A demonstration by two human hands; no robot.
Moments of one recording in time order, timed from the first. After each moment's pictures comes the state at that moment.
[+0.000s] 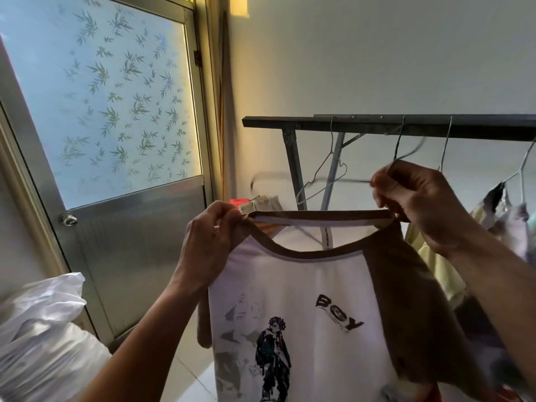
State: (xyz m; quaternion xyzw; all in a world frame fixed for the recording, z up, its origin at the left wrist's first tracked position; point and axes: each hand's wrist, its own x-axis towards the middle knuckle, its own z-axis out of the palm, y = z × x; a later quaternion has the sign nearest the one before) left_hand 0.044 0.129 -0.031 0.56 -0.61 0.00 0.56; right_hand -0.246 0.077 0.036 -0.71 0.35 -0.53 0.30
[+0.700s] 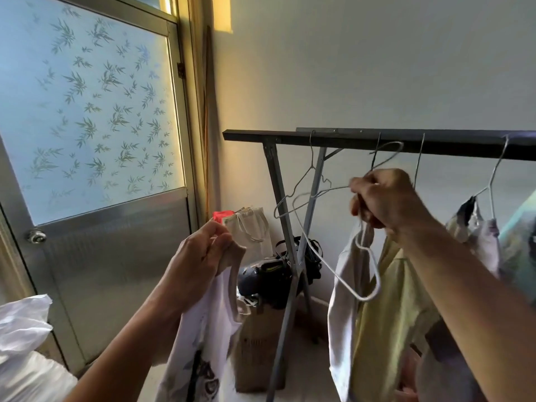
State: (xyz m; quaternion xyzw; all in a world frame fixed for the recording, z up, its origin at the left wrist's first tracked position) left_hand 0.035 0.115 -0.032 0.56 -0.65 -0.06 0.51; right_hand -0.236 0.041 0.057 -0.63 0.48 -0.54 0.29
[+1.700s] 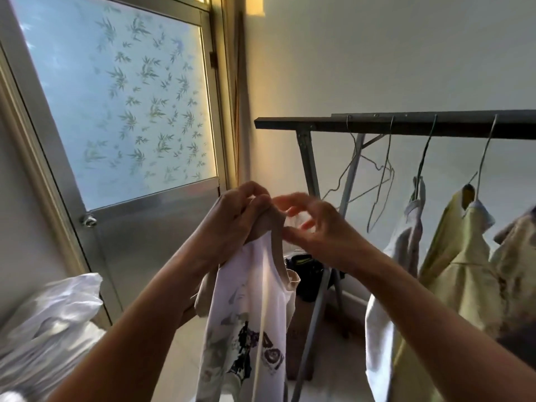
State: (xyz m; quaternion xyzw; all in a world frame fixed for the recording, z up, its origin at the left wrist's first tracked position) left_hand 0.038 0.102 0.015 0.51 -0.71 -0.06 0.49; right_hand -0.136 0.042 -0.003 -0.87 0.23 -0.36 0.25
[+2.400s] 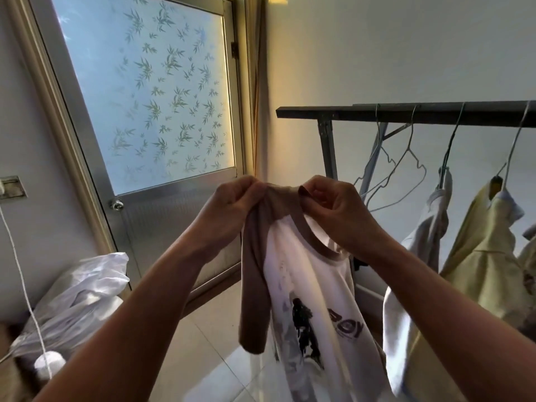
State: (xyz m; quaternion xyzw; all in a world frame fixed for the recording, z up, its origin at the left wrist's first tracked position) left_hand 0.048 0.143 0.013 0.52 -0.62 -0.19 0.55; right_hand -0.125 0.064 0.004 -0.80 0.19 -0.45 0.35
